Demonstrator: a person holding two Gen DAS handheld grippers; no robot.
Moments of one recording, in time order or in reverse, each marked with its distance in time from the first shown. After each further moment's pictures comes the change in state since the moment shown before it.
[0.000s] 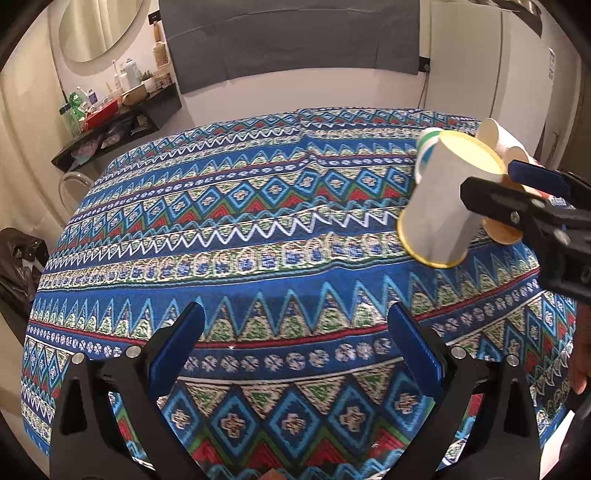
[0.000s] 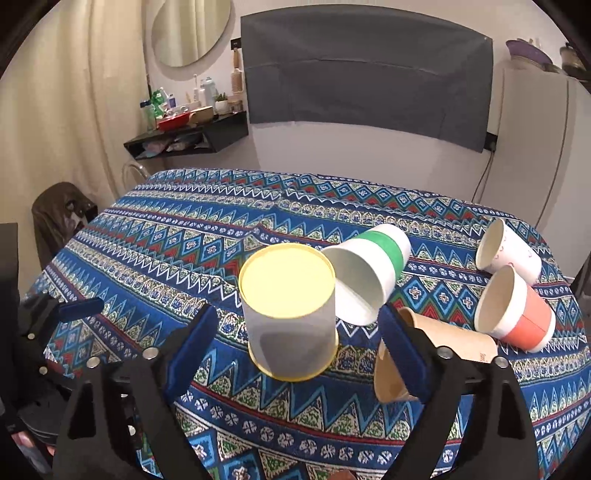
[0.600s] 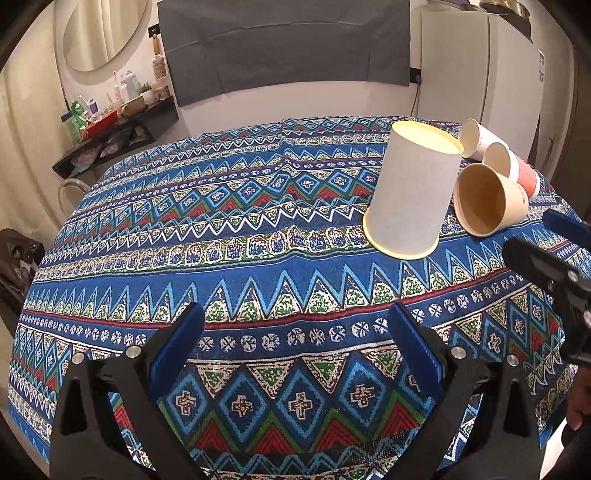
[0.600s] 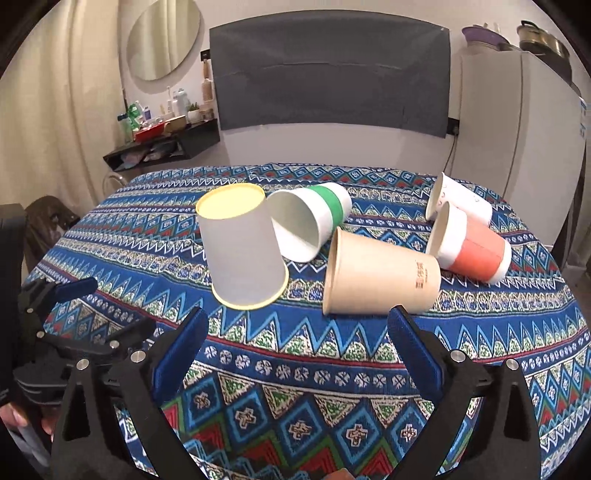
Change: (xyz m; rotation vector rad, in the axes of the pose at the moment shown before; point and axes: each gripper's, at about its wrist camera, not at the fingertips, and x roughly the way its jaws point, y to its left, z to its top) left arm -0.011 -0.036 -0.025 -0.003 -0.068 0.001; right arm -0.038 -0.032 -0.061 0.081 -0.032 -0.079
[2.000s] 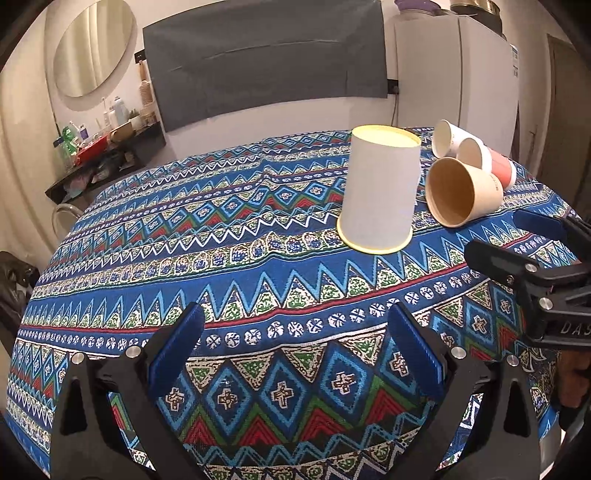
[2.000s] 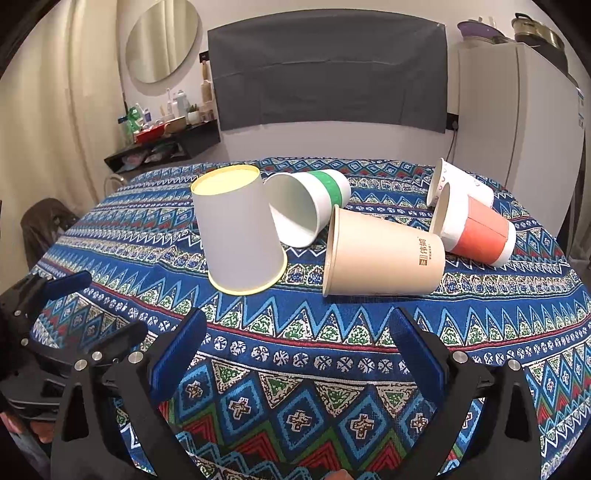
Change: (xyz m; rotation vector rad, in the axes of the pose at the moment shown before) left arm -0.014 -0.007 -0.013 0.068 -0.088 -0.037; right arm 0.004 0.001 -0.015 0.018 -0.007 0.014
